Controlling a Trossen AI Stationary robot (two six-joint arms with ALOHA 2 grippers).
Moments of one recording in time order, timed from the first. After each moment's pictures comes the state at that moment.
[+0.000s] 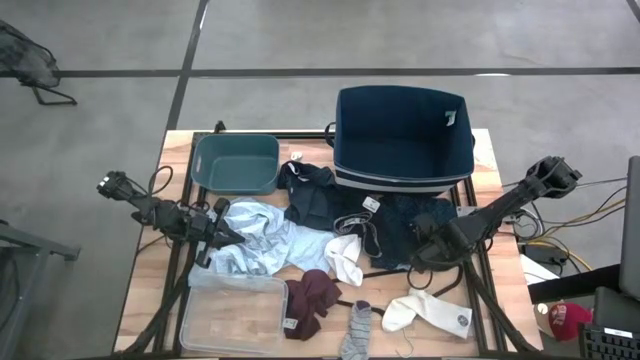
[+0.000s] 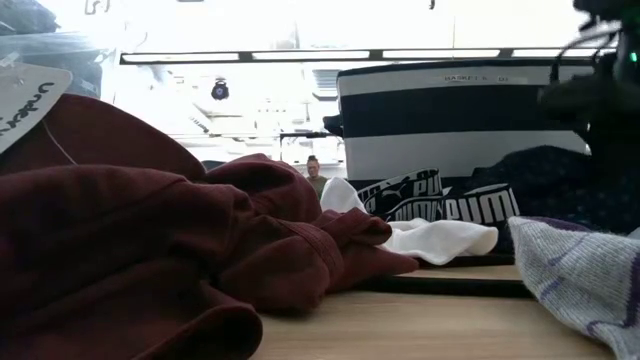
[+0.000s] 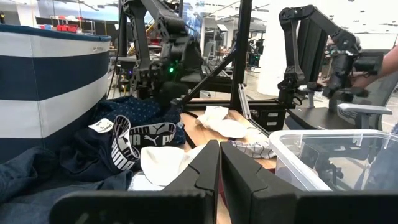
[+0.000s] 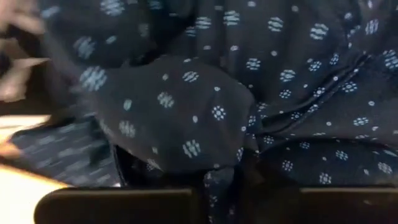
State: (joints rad) left arm -0.52 0.01 0.03 -0.01 -0.30 -0.06; right arm 0.51 1.27 0.68 -0.89 0.29 1.72
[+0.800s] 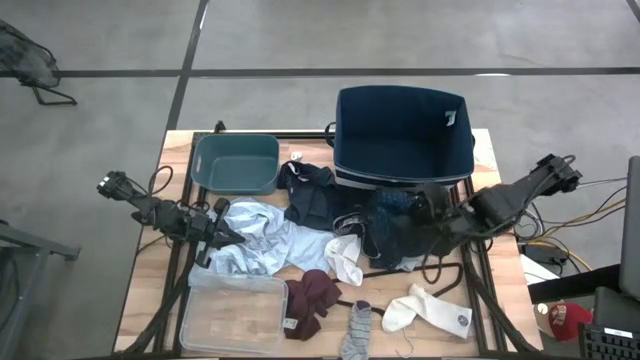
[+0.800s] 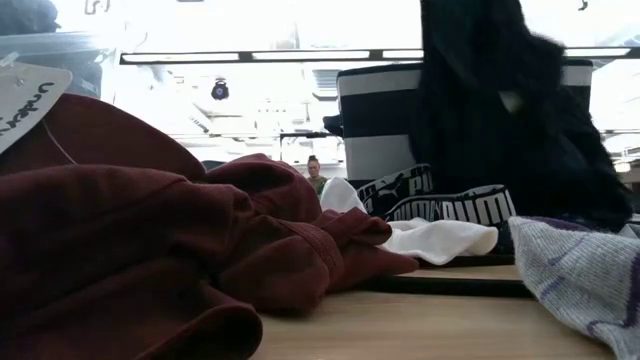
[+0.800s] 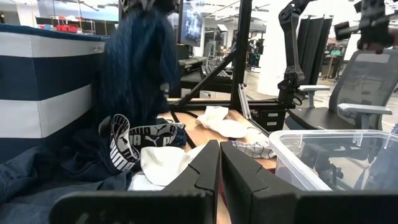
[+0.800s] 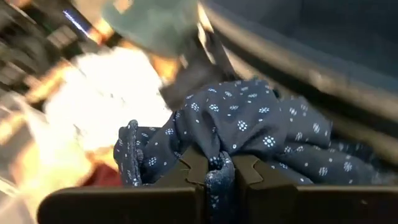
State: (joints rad) left arm -0.52 0.01 0.03 -0.01 -0.30 -0.06; right arm 0.50 1.26 1.39 -1.15 0.78 1.32
